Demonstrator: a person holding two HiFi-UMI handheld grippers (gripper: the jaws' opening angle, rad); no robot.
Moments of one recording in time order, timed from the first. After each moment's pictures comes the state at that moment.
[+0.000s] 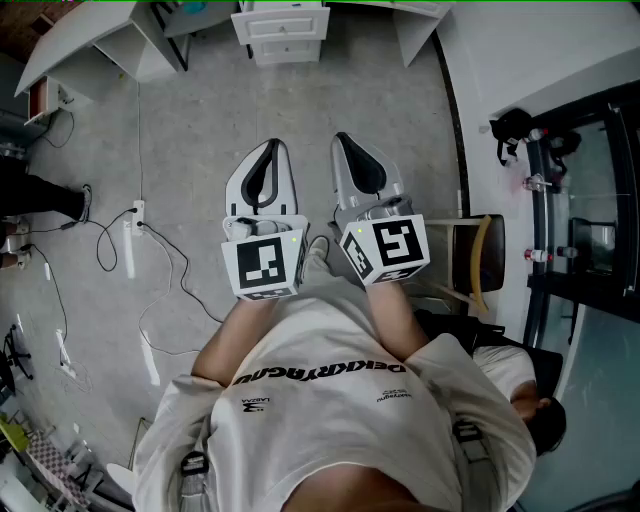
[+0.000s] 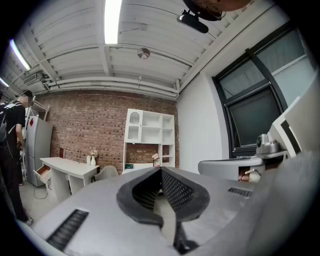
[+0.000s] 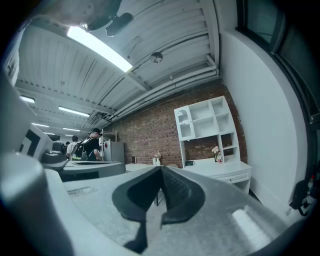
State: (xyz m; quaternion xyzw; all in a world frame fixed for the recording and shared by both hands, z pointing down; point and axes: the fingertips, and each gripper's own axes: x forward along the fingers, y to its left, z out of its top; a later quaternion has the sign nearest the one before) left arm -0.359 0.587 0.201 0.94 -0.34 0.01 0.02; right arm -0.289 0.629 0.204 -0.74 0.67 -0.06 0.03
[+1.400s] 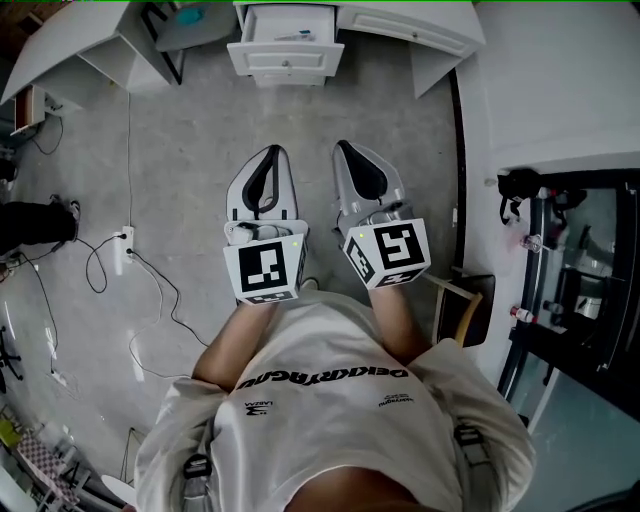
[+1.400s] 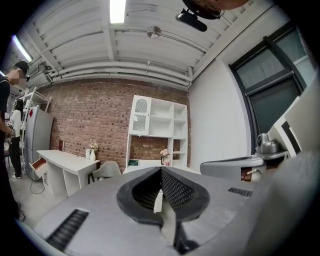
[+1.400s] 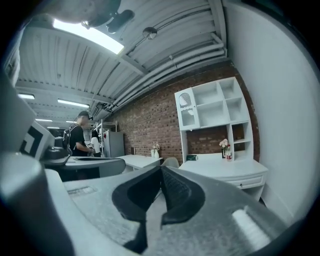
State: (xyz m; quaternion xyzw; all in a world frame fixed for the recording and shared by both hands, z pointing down) left arm -0.214 0.337 0.262 0.93 -0.37 0.02 0.05; right arm -0.140 0.377 0.265 -0.71 0.70 -0.08 -0.02
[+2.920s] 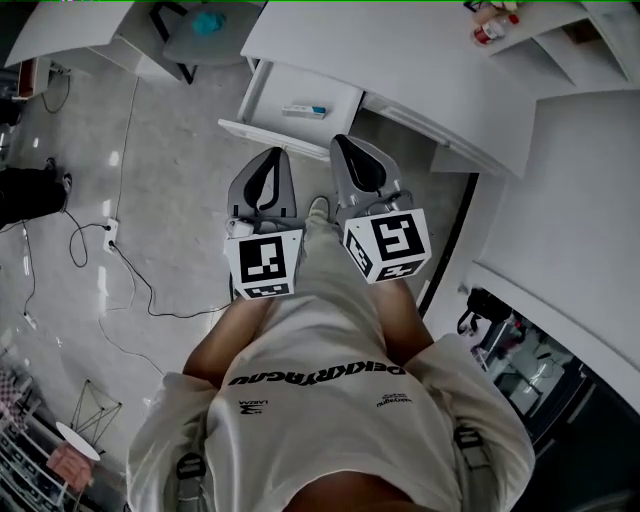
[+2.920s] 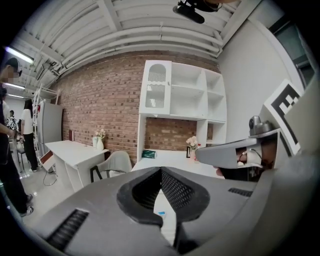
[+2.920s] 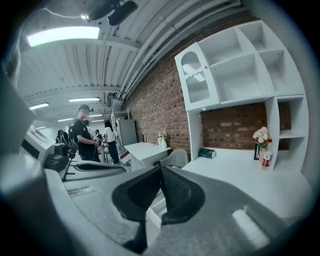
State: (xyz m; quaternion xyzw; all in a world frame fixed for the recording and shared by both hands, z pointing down) left arm 0.038 -0.056 0.321 0.86 -0.48 0.10 0.11; right arm 0.115 -0.050 0.304 -0.58 0.80 -0.14 -0.09
